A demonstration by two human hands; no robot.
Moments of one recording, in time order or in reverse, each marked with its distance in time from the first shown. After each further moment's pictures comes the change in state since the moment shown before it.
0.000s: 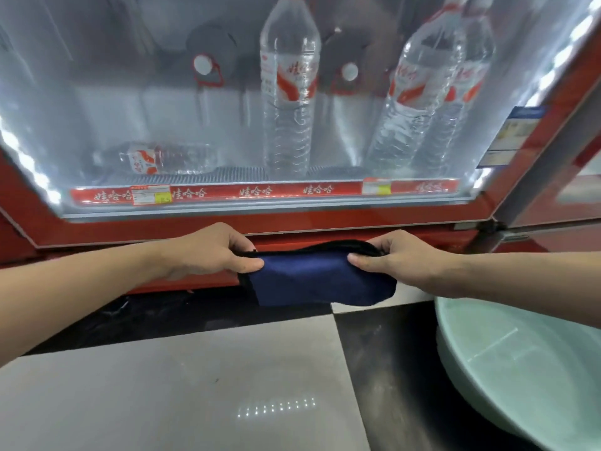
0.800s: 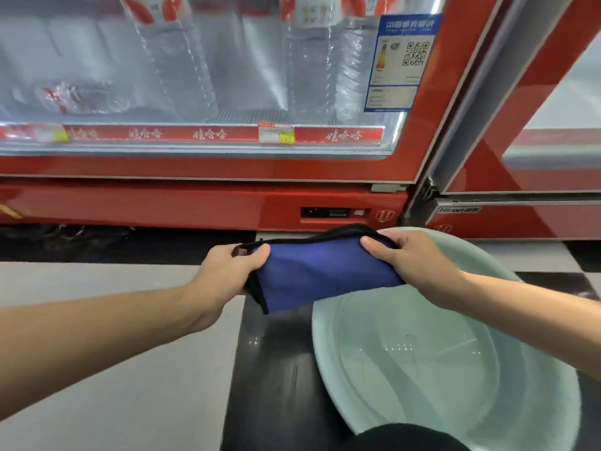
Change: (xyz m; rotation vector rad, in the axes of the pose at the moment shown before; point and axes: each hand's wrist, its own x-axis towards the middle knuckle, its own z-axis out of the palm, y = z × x) left_hand 0.100 0.147 0.276 -0.648 0.612 -0.424; right_hand -0.041 0.225 -0.171 0.194 0.109 -0.019
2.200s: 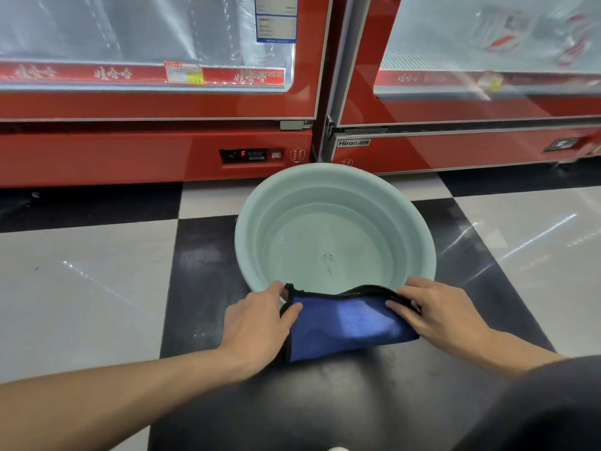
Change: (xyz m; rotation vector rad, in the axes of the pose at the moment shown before) left_hand -0.155 -0.116 0.141 0.900 -0.104 0.420; right_hand -0.248 0.150 -0.079 -1.045 0.208 -0.253
